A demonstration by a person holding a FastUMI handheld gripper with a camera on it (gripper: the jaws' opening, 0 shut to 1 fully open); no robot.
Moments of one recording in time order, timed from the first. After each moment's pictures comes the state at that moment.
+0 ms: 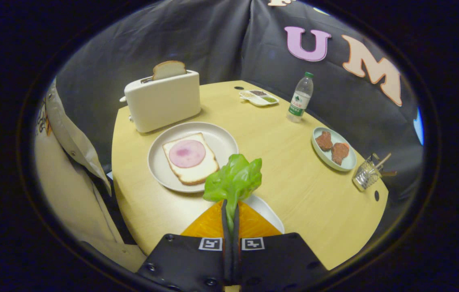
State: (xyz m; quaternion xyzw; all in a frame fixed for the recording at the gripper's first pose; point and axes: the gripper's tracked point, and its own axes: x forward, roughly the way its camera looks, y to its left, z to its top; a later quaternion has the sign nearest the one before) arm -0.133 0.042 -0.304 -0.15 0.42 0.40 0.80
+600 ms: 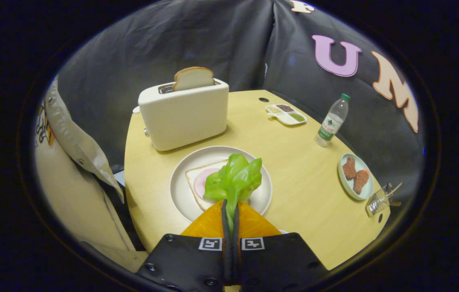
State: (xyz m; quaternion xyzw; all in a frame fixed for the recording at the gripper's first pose) arm -0.134 0.134 -0.294 -0.15 0.40 0.45 0.78
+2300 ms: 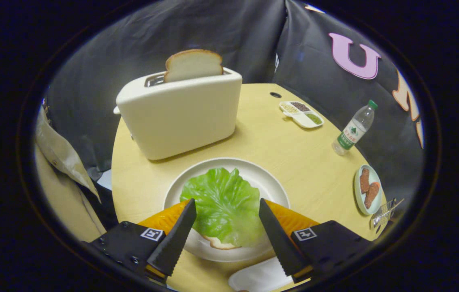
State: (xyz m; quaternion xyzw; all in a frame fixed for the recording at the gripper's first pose) arm -0.115 0.199 -0.311 -0.18 0.42 0.44 0.77
